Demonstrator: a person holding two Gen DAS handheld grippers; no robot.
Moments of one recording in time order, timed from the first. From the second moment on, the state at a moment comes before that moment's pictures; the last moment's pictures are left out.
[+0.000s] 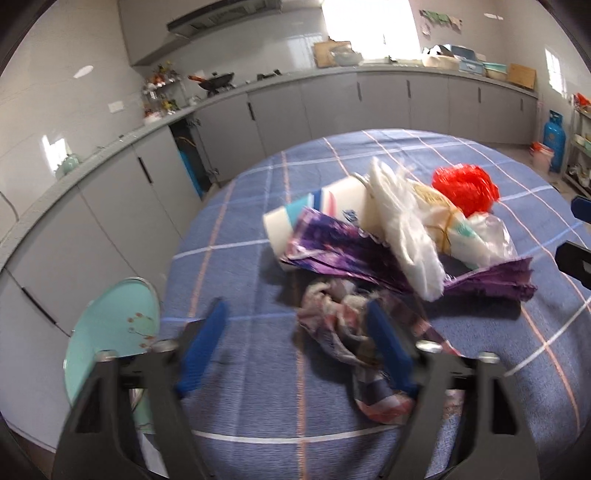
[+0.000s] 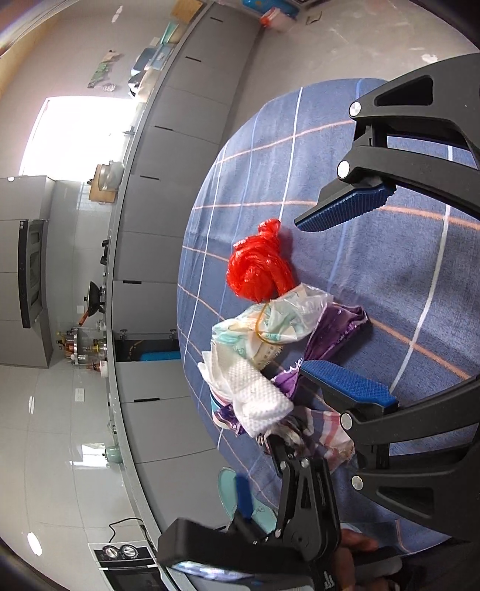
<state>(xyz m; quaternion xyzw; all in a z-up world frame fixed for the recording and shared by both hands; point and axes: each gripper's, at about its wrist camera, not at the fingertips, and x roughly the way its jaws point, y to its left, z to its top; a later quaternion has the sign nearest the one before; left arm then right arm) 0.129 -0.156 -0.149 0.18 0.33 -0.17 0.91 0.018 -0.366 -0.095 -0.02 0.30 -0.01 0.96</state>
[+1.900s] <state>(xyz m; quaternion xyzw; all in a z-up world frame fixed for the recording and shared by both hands) 0.120 -0.060 -0.071 0.13 0.26 -0.11 0.95 0.096 -0.282 -0.119 0.01 0.38 0.08 0.92</state>
